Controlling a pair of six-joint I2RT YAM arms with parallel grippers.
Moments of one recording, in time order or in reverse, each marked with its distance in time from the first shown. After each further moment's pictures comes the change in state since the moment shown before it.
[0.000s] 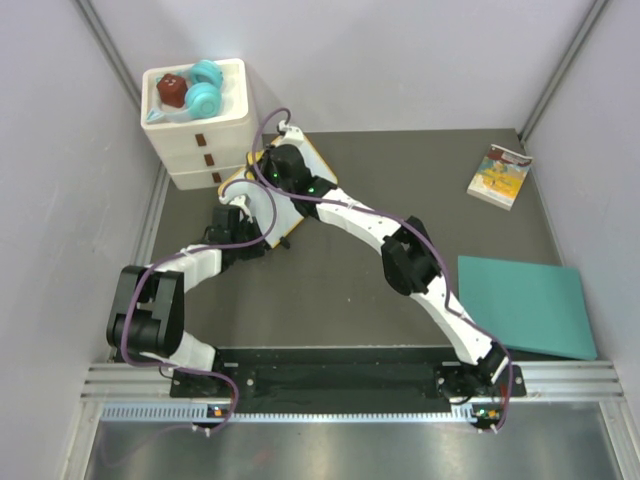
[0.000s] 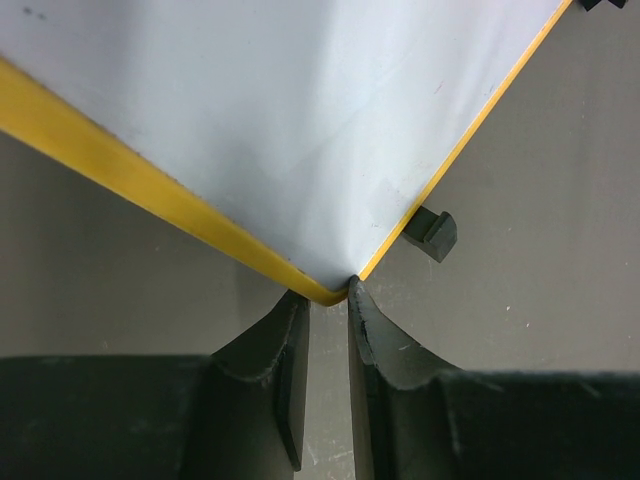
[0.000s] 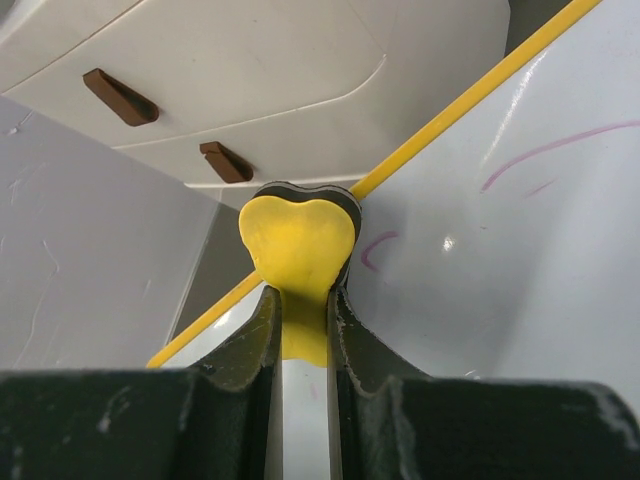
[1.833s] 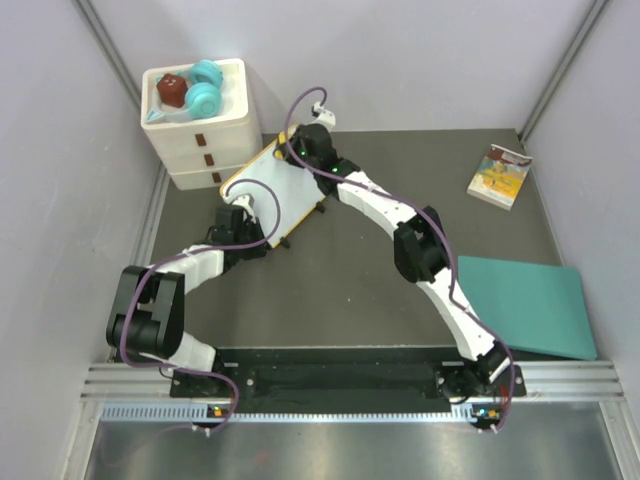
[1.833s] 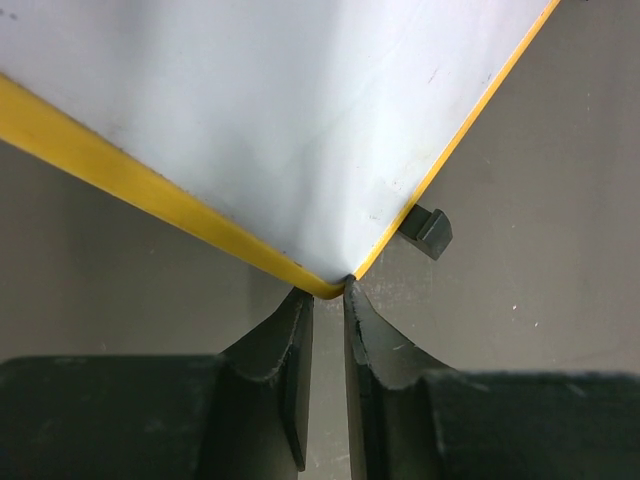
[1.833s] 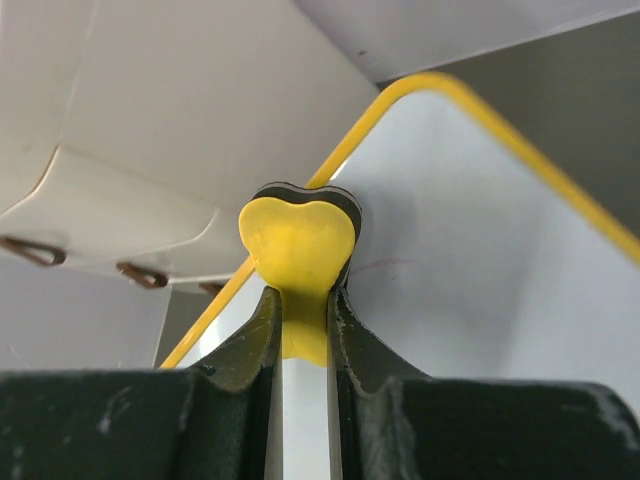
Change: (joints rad) left arm -0.029 -0.005 0.000 0.000 -0.035 0.025; right arm -0.133 0.016 0.048 -0.050 -0.014 0.064
